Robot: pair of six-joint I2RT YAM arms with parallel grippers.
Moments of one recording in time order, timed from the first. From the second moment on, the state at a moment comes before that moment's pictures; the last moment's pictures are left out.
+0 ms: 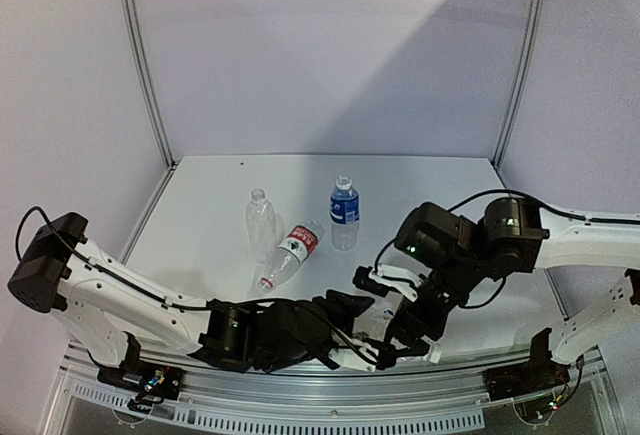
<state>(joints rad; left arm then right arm) -1.53 1.64 0.86 0.30 -0.53 0.85 1.23 1.35 1.16 -0.95 -0.29 0.27</state>
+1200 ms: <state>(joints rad) -1.30 1.31 0.50 0.58 -0.43 0.25 0.92 1.38 1.39 -0.82 -0.46 0.47</state>
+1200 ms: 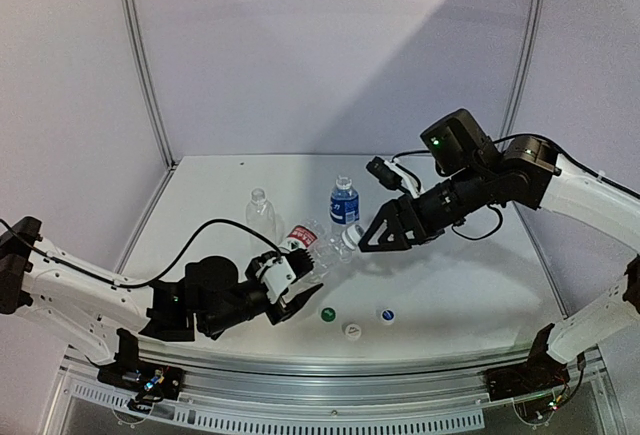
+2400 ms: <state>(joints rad) -1.30 1.32 0.50 0.57 -0.37 0.24 0.92 1.42 1.42 -0.78 -0.56 0.50</state>
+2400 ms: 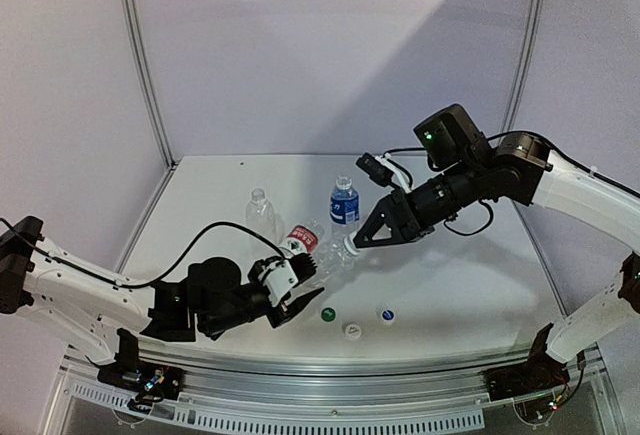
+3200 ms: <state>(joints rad) -1.25 1.41 0.60 0.32 0.23 0.05 1.10 1.36 1.36 -0.96 -0.23 -0.81</state>
